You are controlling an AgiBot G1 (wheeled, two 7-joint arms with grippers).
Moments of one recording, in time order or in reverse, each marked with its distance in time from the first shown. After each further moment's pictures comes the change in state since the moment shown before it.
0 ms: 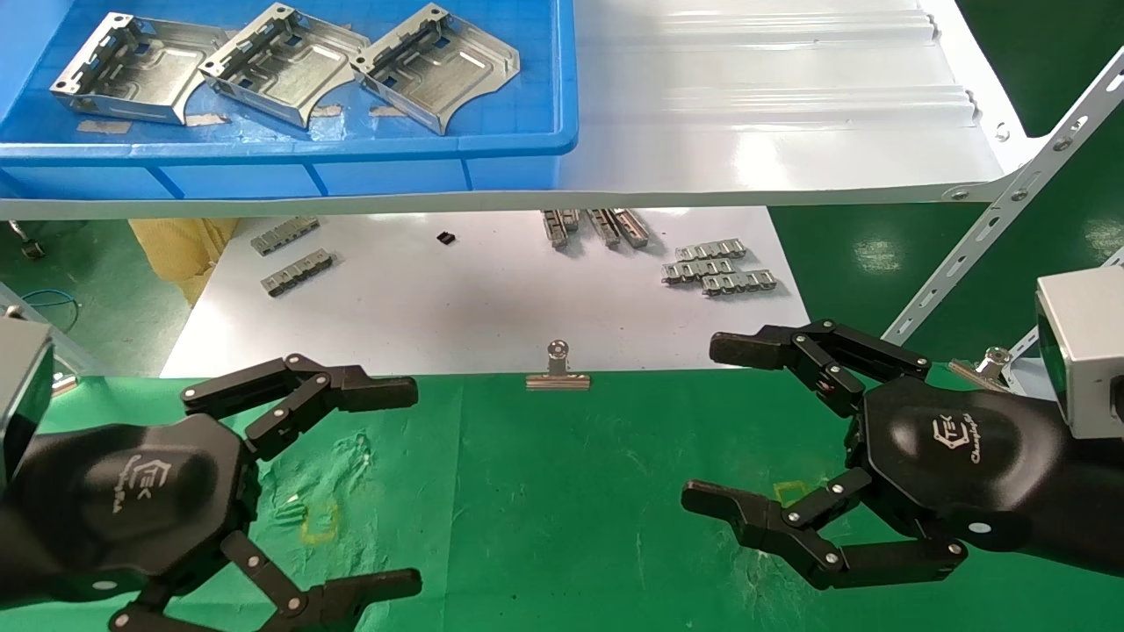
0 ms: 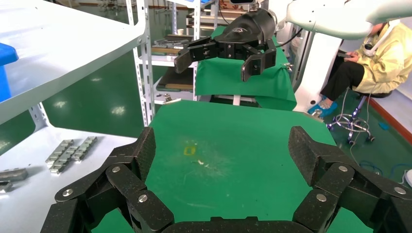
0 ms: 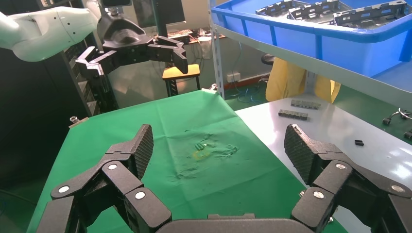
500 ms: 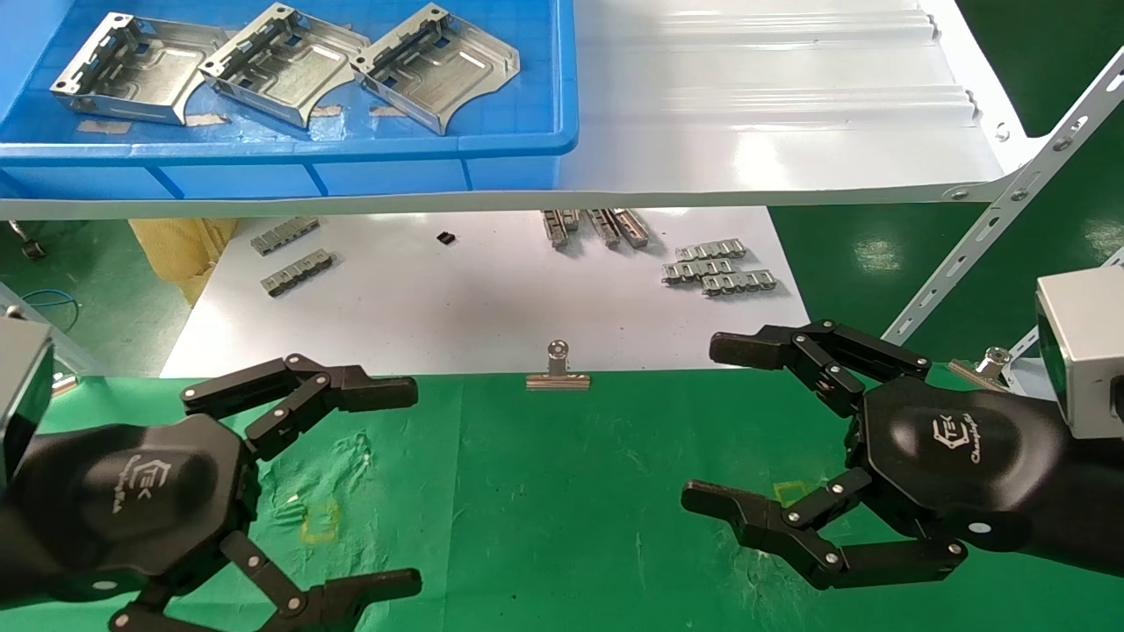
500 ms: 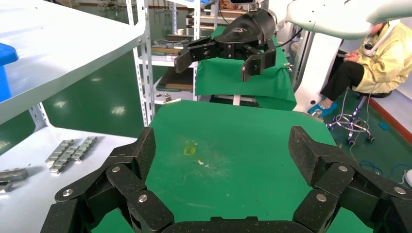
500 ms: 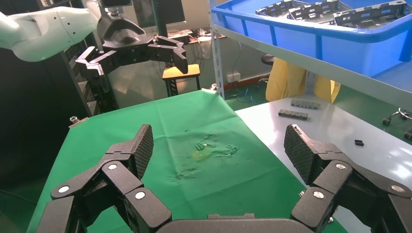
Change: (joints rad) left arm 0.000 0.000 0.000 0.000 0.000 0.000 0.000; right arm 0.000 0.000 0.000 0.000 0.000 0.000 0.000
